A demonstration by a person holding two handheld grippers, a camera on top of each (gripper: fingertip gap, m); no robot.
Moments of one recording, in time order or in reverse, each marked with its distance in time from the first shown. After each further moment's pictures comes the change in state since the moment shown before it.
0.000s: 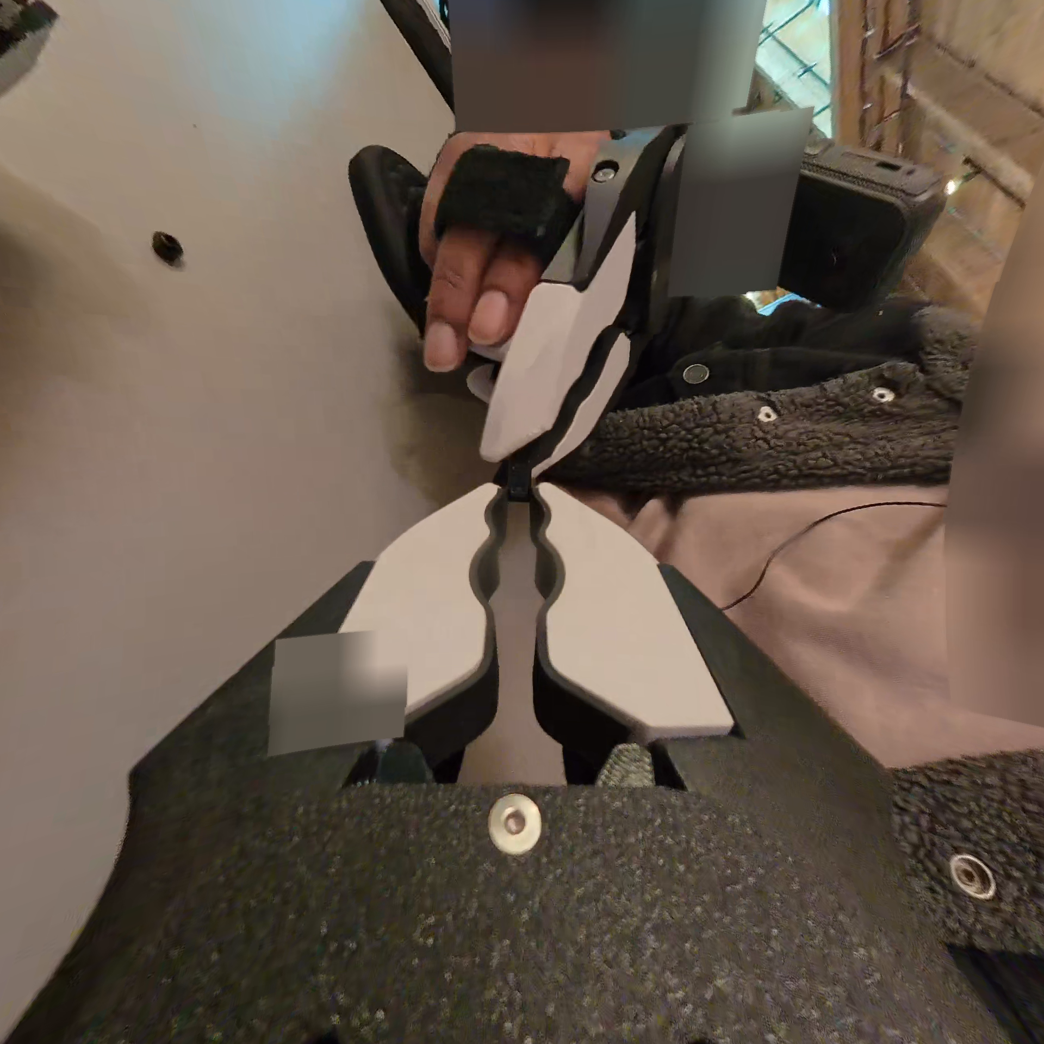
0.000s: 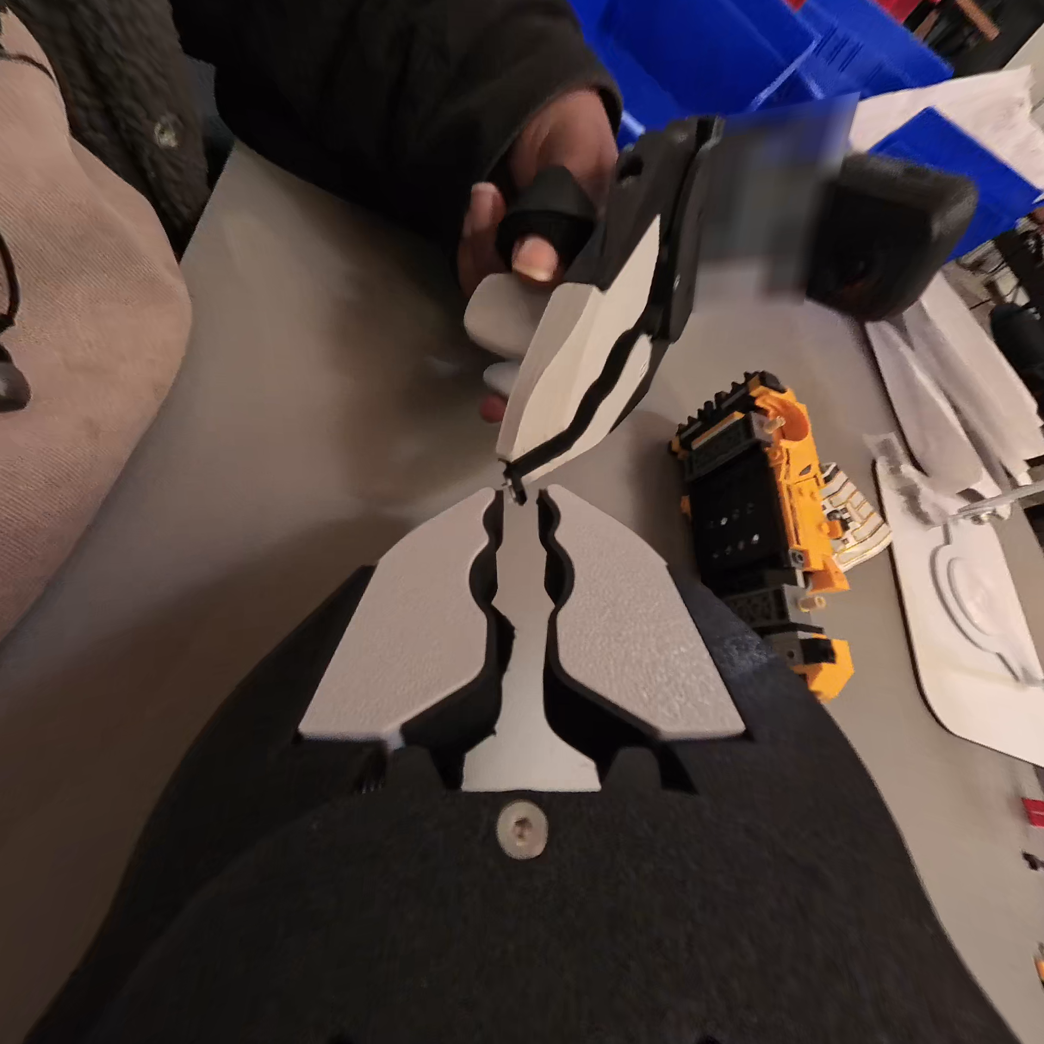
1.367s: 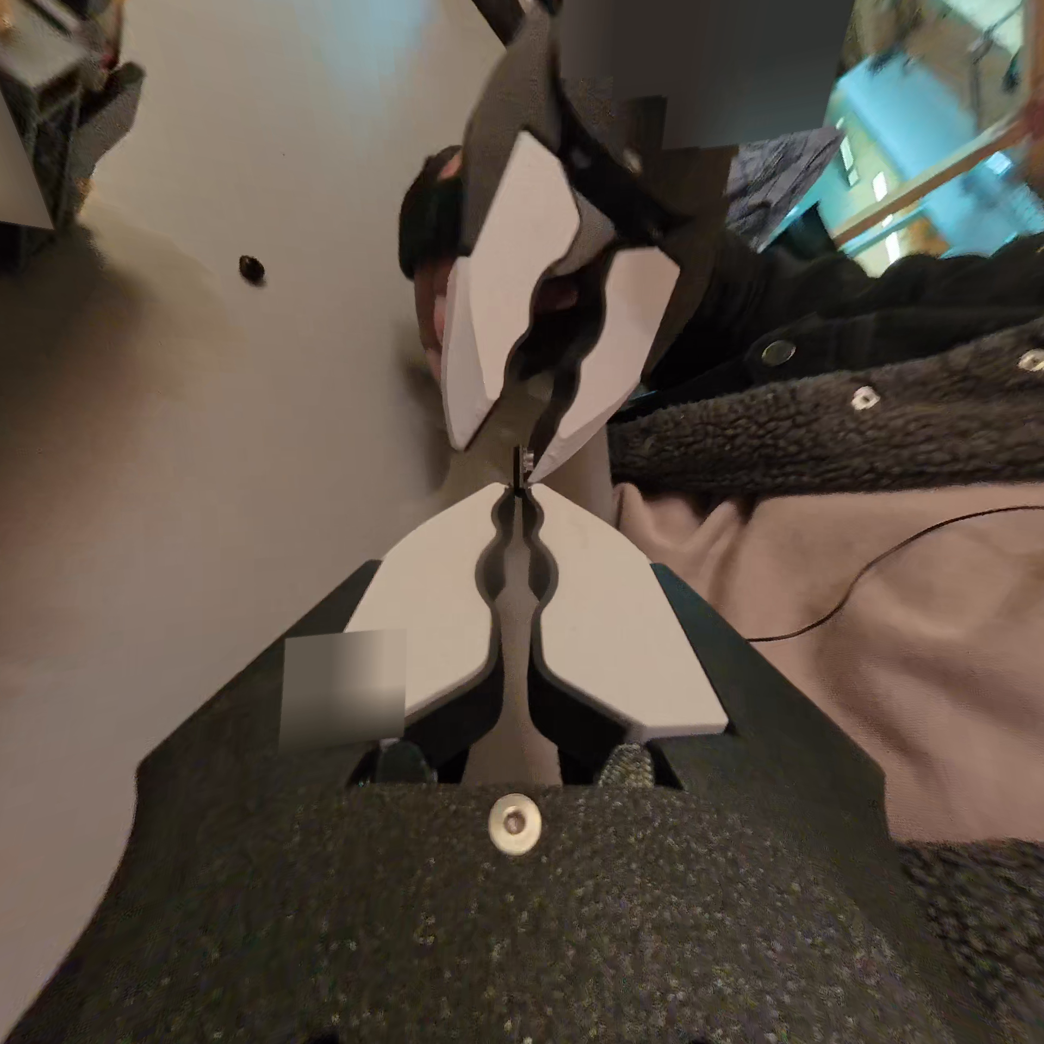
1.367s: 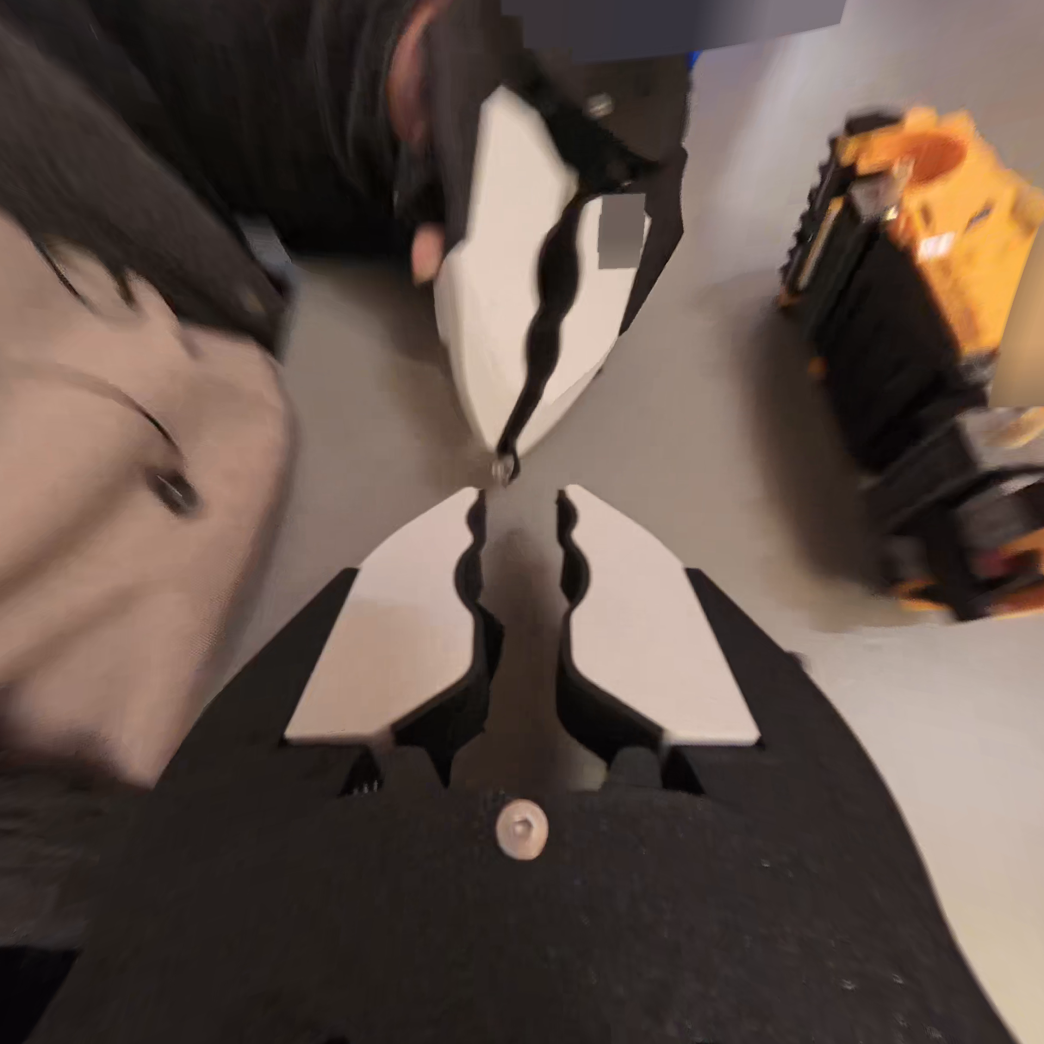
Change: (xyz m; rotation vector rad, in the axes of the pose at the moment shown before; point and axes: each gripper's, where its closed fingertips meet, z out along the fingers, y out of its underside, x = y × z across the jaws) left arm -0.018 0.002 0.003 -0.015 -0.189 0.086; right arm -0.007 0.026 0.000 -0.028 -0.255 0.515
